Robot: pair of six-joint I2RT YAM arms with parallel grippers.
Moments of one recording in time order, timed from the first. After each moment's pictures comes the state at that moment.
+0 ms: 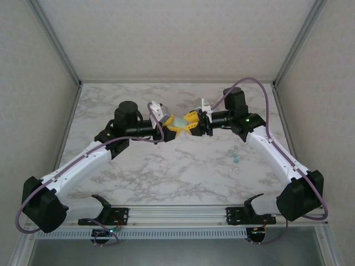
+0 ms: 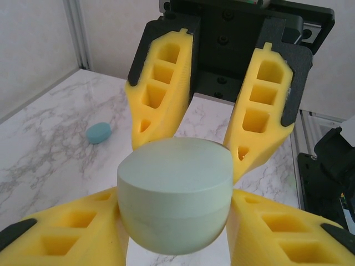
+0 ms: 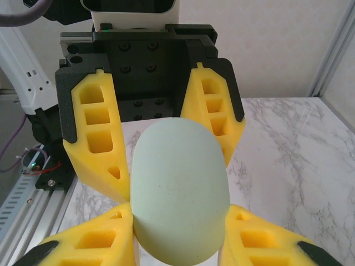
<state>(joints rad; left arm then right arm) -0.62 1.24 1.00 -0.04 0.69 0.10 0.46 1.34 1.20 -0.42 -1.05 -0.54</state>
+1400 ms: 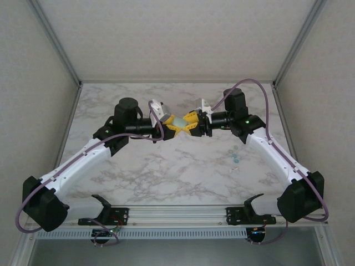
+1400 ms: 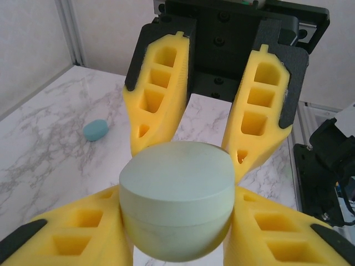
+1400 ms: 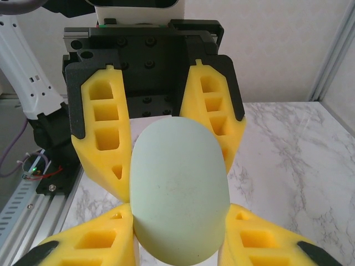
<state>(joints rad) -0.61 1.25 1.06 -0.14 0.72 0.16 0.46 1.33 1.18 -0.36 -1.05 -0.50</state>
